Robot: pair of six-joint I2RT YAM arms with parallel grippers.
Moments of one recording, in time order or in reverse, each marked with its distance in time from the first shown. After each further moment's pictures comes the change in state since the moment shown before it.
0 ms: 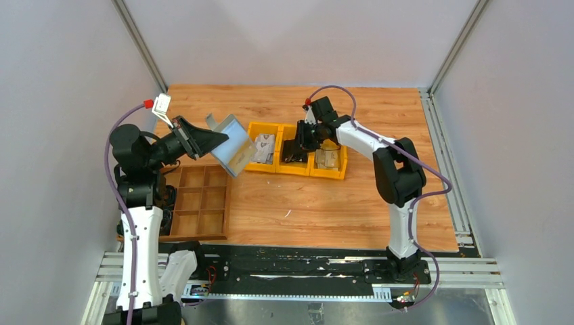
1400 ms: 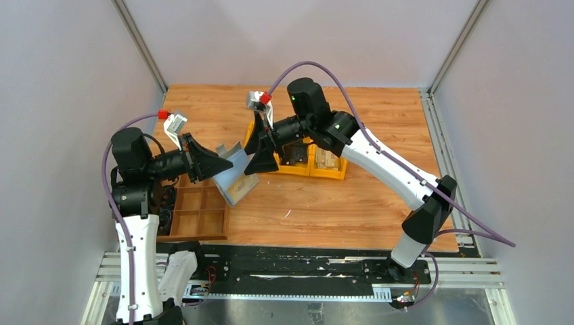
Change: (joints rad) left arm -0.001 -0.042 0.054 -0.367 0.257 0.431; right arm 0.363 -0.361 0.243 -0.038 -0.556 -0.472
